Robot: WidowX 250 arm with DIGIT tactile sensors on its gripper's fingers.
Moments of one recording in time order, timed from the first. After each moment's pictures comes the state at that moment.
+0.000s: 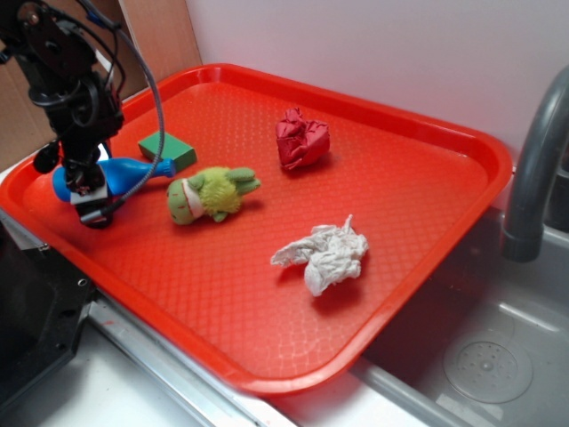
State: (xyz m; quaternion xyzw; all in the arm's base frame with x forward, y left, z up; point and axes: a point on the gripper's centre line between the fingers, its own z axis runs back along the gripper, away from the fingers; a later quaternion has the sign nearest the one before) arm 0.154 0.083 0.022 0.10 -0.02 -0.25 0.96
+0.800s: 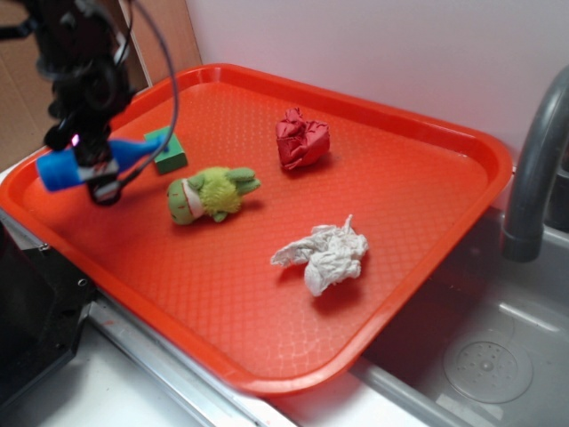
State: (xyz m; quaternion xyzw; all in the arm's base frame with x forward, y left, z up) arm 0.160 0.050 0.068 0.11 0.02 -0.10 0.99
